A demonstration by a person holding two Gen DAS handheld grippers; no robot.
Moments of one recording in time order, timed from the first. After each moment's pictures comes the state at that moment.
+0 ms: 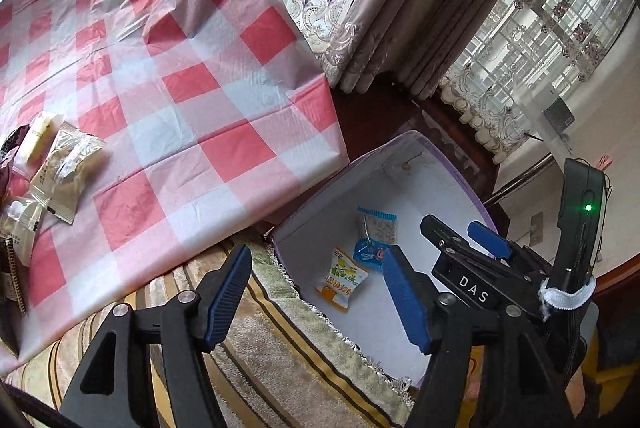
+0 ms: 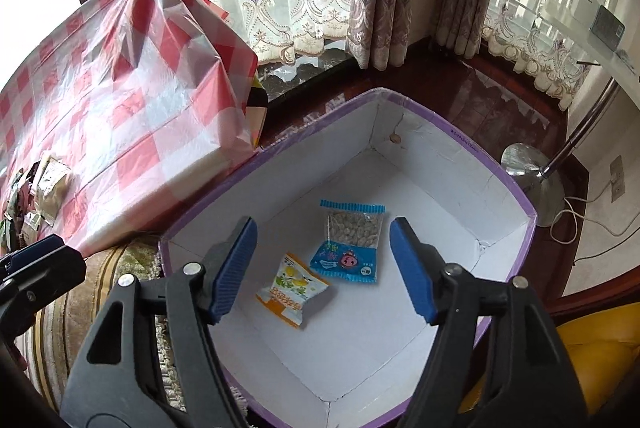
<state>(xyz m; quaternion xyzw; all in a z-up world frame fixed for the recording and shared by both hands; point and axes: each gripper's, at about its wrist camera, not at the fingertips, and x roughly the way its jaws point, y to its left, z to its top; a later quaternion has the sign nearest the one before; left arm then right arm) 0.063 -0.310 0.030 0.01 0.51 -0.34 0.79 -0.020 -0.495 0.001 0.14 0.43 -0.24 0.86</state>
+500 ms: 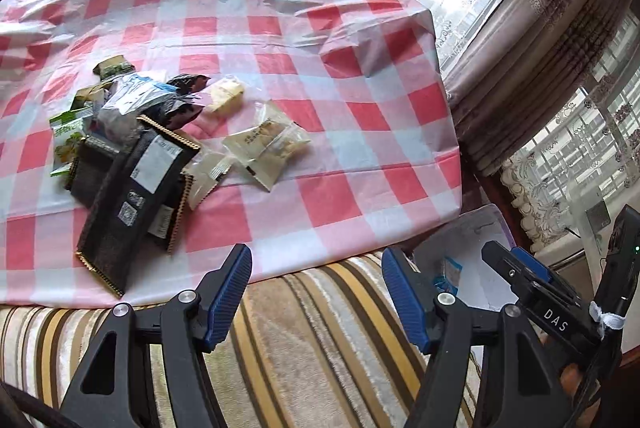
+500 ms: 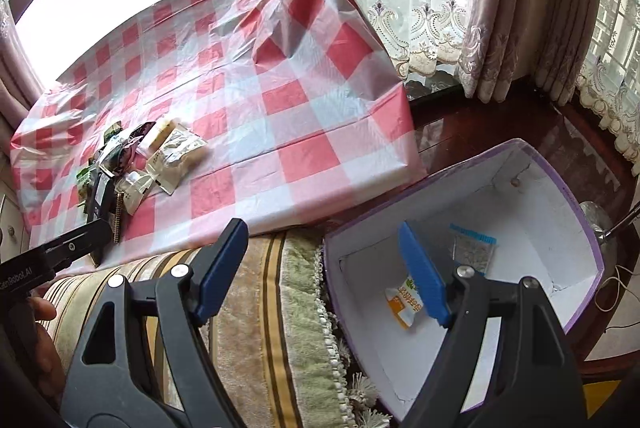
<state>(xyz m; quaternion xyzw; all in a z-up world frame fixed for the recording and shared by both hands) 0.075 -0.155 0.036 -0.09 0.50 -0.19 0.84 0.018 -0.398 0.034 0.11 0.43 -0.07 0.90</state>
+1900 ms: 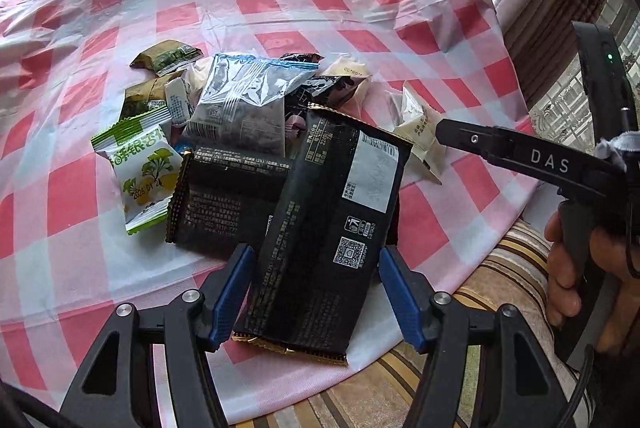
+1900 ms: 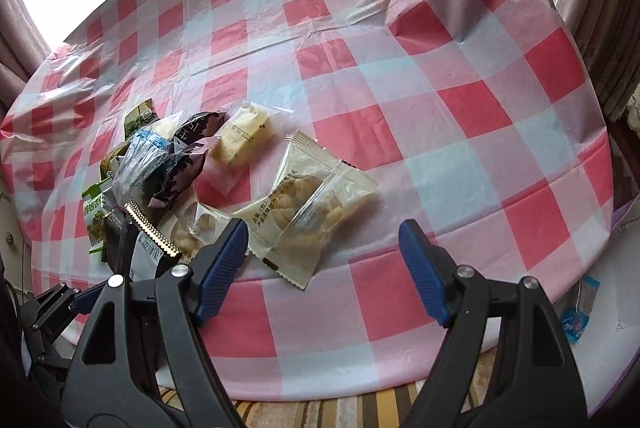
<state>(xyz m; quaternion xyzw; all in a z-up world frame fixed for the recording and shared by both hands) 0.144 -0.051 -0.020 0.00 0.52 -0.22 0.83 0.178 -0.260 -0.012 0.10 0.48 -0.01 0.87</state>
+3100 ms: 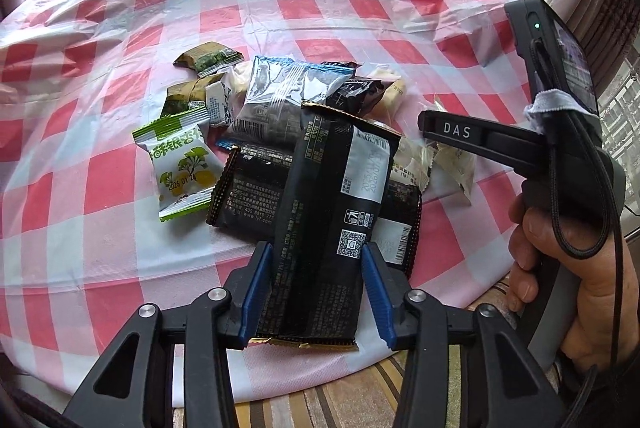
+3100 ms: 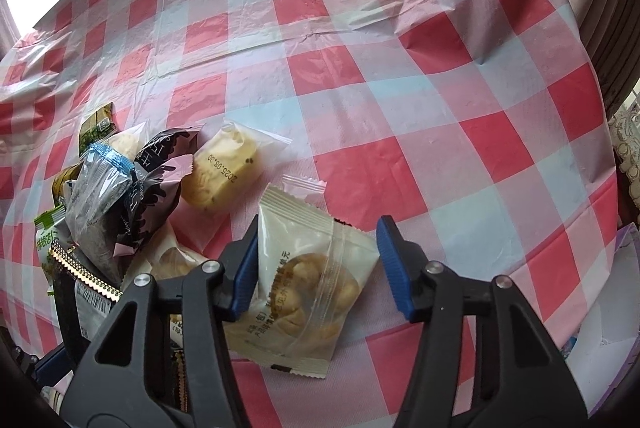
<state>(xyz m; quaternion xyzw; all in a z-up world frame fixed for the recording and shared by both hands) 0.136 -0.056 -0.008 0.00 0.52 -0.12 0.84 0.221 -0.240 -0.029 0.05 0.48 -0.05 0.87</state>
